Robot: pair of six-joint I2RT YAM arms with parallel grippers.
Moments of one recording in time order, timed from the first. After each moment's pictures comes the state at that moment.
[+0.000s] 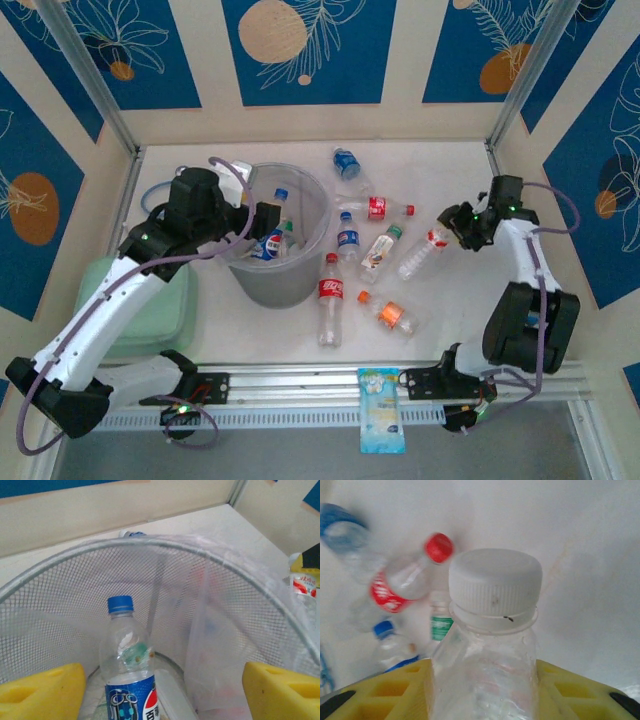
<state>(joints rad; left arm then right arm) -0.57 1.11 1.29 -0.67 0.08 -0.15 -0.27 1.38 1.05 -0.73 -0.42 0.55</state>
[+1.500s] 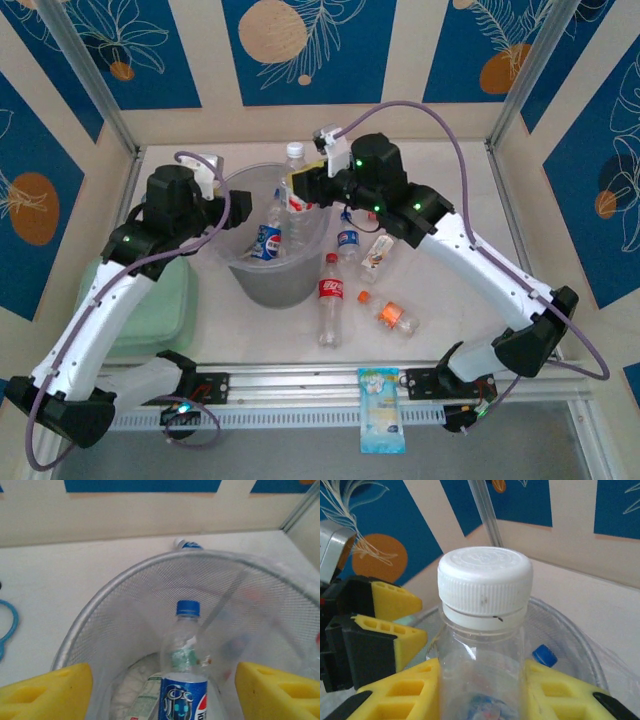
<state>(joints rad) -0.41 1.08 1.27 -0.71 -0.01 -0.22 0.77 1.43 1.55 -0.45 -0.14 0.26</state>
